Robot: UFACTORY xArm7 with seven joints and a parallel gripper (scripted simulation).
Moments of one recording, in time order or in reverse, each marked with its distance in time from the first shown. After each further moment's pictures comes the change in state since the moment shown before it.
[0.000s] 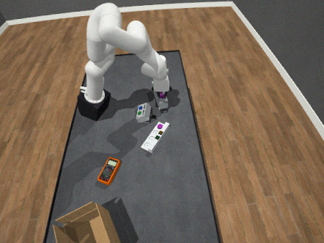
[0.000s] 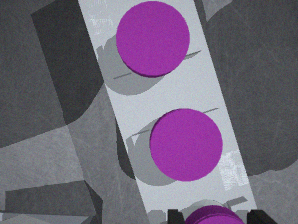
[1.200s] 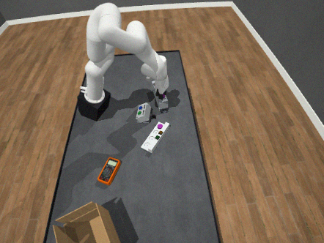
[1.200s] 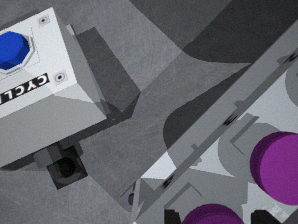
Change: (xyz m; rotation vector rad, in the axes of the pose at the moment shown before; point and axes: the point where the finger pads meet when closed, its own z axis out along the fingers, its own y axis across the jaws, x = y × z) arm 0.000 0.001 -0.001 -0.004 0.017 -1.087
